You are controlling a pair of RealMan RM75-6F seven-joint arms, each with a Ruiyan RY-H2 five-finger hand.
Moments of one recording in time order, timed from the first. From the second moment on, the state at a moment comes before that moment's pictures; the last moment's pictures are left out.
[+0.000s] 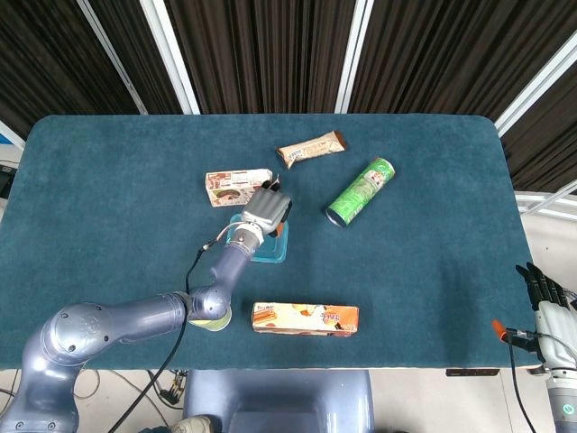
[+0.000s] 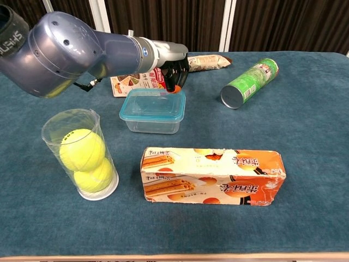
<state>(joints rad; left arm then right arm) -1.39 -1.78 -0.20 -1.05 0.33 0.68 0.68 0.05 -1.06 0.10 -1.73 -1.32 1.37 0.16</state>
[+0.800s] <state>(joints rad) -1.39 -1.84 -0.18 -0.99 0.37 0.72 0.72 0.04 -1.05 0.10 -1.74 -1.31 1.36 0.17</state>
